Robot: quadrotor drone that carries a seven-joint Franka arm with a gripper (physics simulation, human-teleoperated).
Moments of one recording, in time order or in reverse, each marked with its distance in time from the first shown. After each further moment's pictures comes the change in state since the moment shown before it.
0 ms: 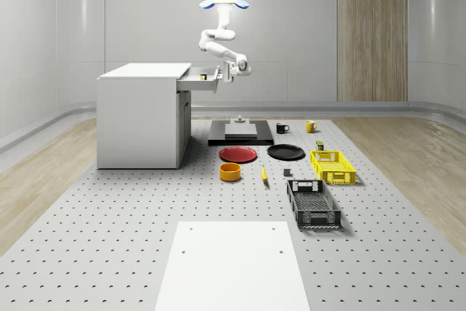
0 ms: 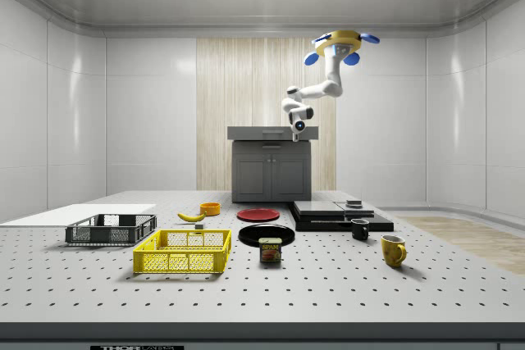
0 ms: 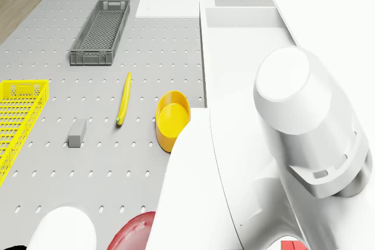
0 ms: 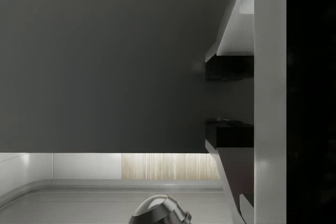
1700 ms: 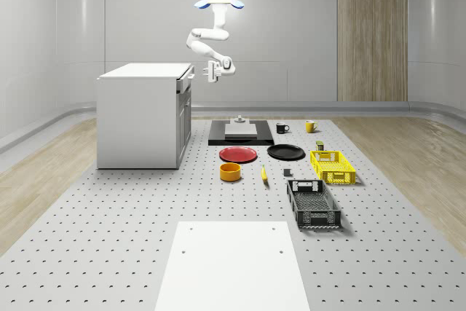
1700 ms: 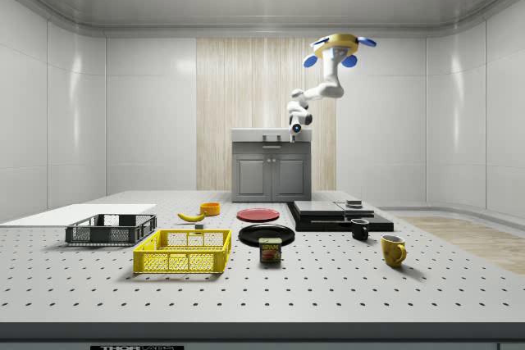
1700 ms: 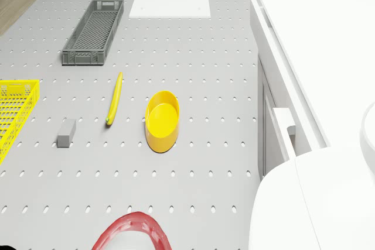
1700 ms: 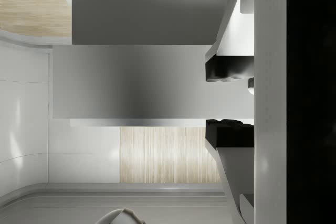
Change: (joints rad) arm 0.296 -0.036 -0.065 -0.153 -0.387 -0.008 -0.237
